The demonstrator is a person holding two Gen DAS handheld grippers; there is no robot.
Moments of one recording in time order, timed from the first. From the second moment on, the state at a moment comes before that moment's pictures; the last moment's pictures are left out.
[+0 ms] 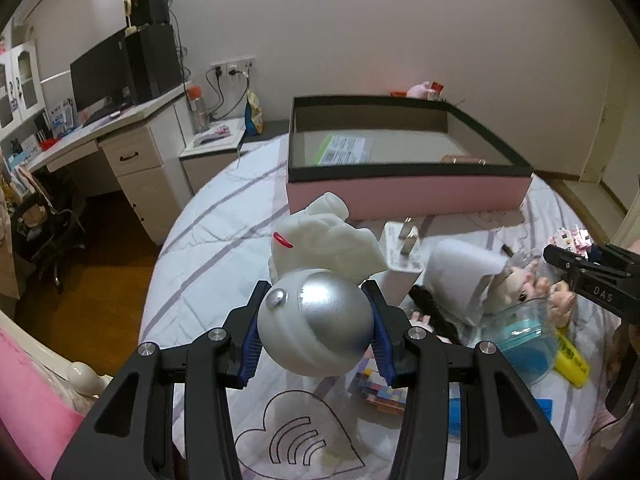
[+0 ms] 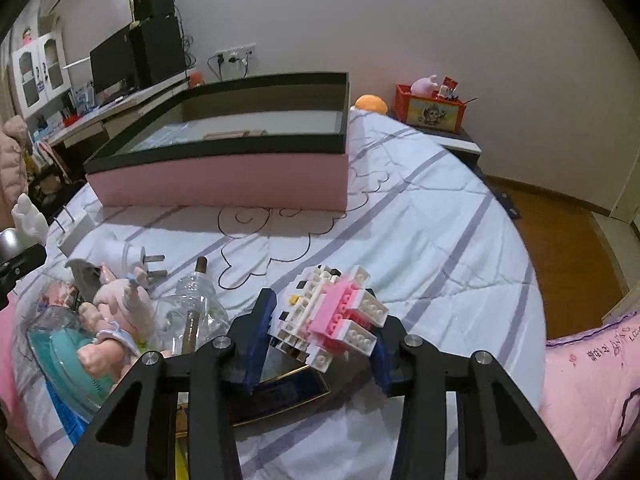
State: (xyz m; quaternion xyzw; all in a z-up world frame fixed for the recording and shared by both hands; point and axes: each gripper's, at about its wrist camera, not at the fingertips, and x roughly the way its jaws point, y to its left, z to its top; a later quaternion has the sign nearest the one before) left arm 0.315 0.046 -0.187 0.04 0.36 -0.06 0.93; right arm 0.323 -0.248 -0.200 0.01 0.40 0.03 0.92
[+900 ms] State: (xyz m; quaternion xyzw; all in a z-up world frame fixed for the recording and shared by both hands) left arm 0.229 -0.001 -0.077 0.02 0.19 -0.08 0.98; right arm 0.225 -0.168 -0.066 -0.03 0.20 0.07 0.98
